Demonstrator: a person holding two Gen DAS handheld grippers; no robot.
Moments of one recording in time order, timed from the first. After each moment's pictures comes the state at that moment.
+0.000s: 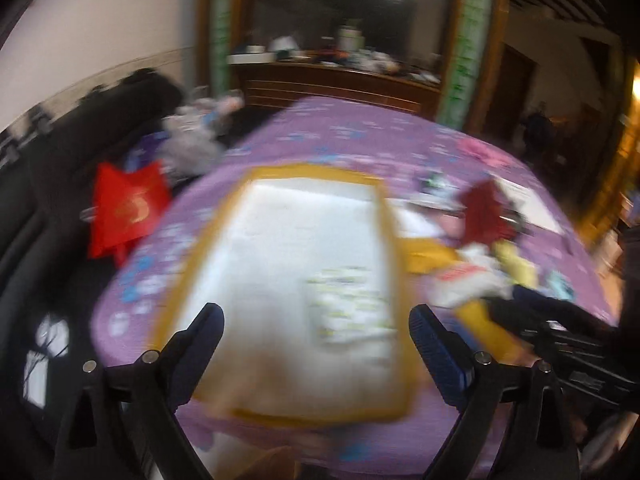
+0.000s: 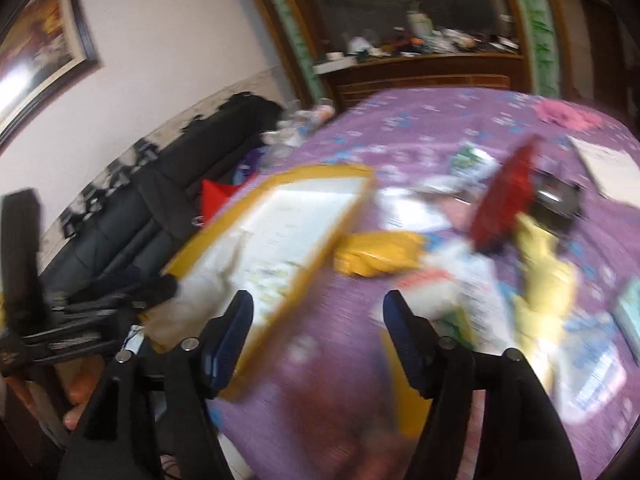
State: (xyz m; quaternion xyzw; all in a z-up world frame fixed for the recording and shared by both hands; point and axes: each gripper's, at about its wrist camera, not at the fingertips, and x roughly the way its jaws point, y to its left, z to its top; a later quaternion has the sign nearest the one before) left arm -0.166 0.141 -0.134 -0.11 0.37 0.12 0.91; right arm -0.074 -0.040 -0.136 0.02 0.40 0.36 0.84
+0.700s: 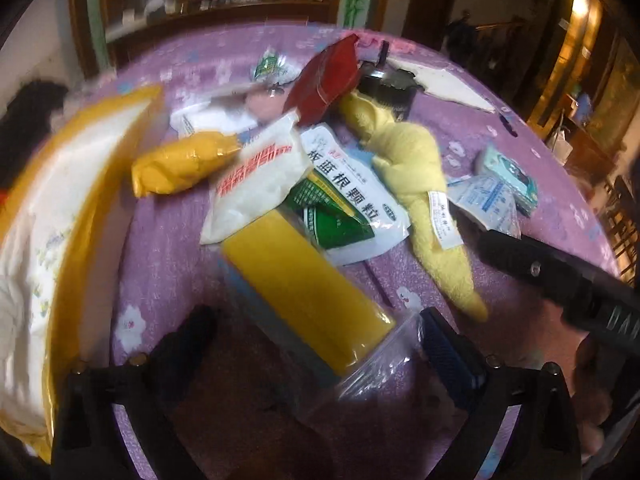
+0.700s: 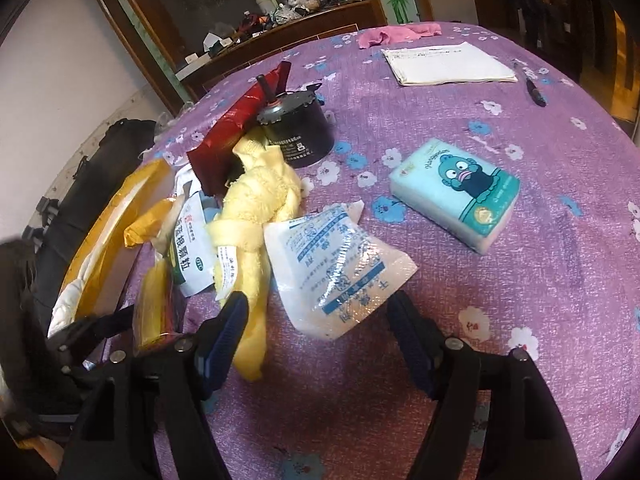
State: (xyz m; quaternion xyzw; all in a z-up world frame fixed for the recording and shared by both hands) left arm -0.083 -0.005 -0.225 -0.04 0.47 -0.01 0.88; right arm -0.043 -0.183 -0.191 0.09 0.47 0.21 0.86
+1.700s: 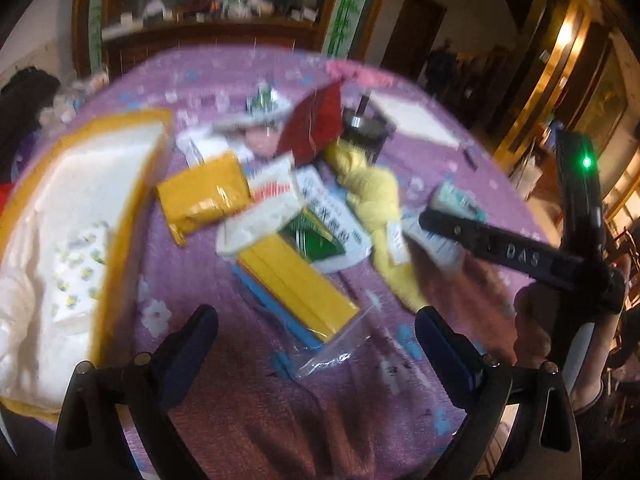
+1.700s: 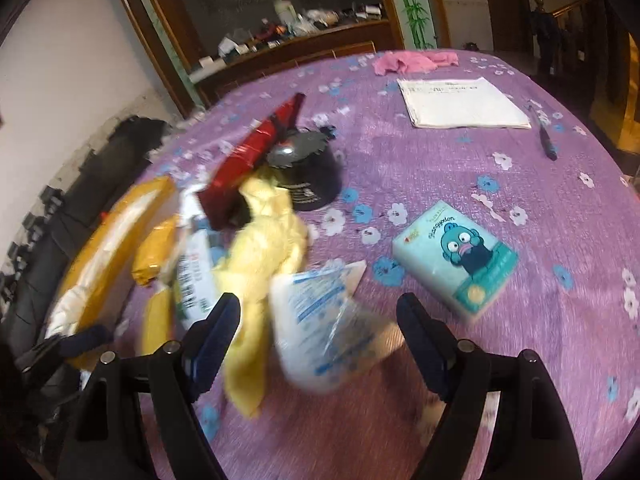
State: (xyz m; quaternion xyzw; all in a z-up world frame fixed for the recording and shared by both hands) left arm -0.100 0.018 -0.190 -0.11 0.46 -0.06 0.88; right arm -0.006 -0.172 -0.177 0.05 0.46 0.21 0.86
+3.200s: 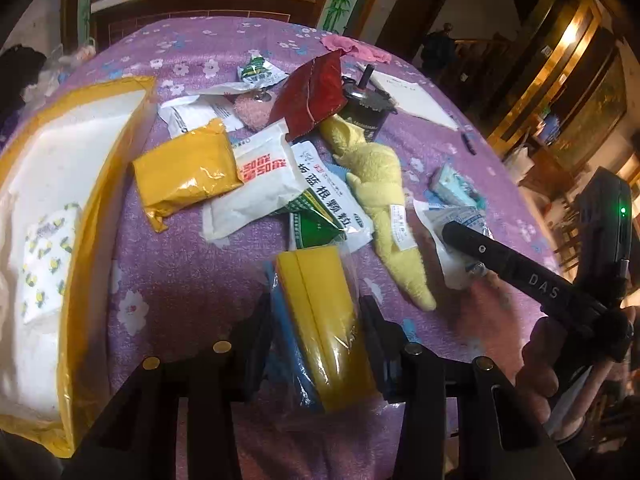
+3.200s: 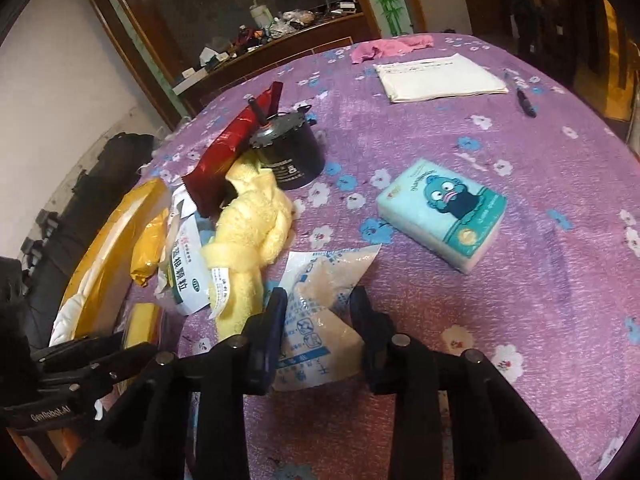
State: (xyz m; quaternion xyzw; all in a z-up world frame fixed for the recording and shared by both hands) left arm -0.092 0.027 -0.198 -0.14 0.48 -0.09 0.86; right arm -0.040 -0.189 -0.179 0.10 0.45 0.19 0.87
